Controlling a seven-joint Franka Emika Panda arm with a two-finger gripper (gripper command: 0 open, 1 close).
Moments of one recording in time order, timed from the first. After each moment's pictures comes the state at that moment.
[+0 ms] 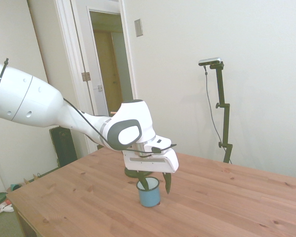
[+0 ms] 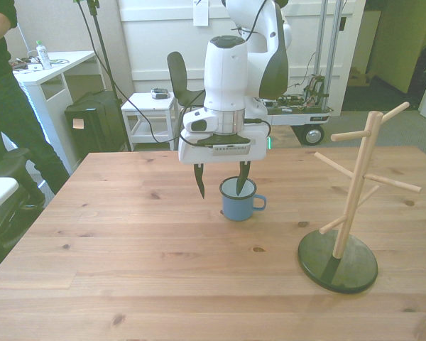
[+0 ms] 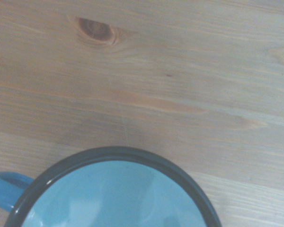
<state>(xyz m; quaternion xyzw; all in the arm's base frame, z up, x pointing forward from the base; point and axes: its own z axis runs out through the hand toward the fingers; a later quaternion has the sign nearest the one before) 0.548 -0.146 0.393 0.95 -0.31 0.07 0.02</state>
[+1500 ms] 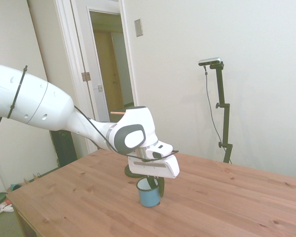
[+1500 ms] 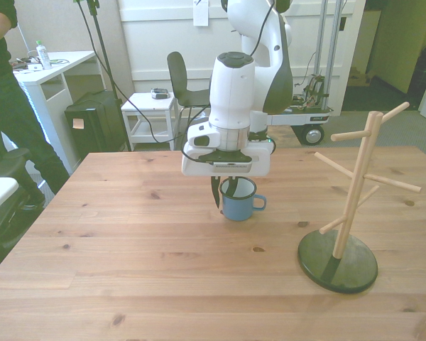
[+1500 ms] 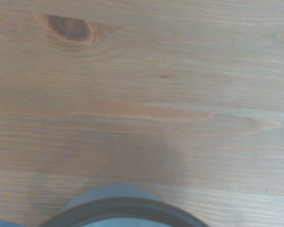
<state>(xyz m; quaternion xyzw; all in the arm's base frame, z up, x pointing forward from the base) 0.568 -0.137 0.375 0.94 -0.35 0.06 0.04</state>
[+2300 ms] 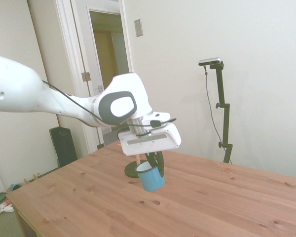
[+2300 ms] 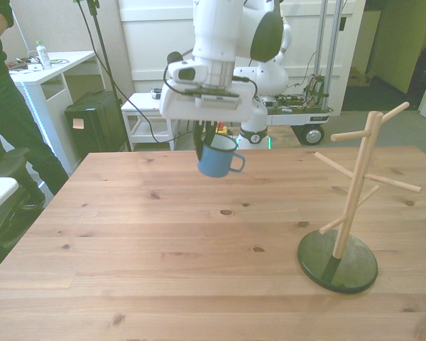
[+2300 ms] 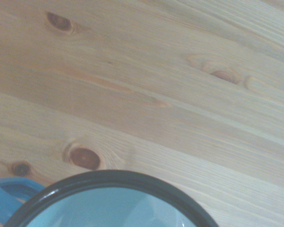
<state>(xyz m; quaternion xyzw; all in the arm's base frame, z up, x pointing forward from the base) 0.508 -0.183 0.519 0.97 -0.22 0.09 0.09</state>
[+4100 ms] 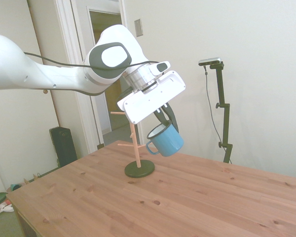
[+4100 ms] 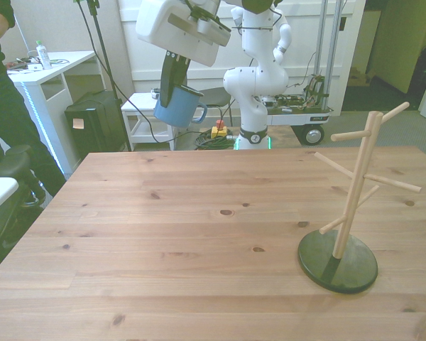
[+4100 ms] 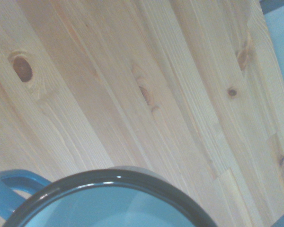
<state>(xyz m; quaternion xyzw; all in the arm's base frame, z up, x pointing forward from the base) 0.530 -0.191 0.626 0.97 0.10 0.11 0.21</state>
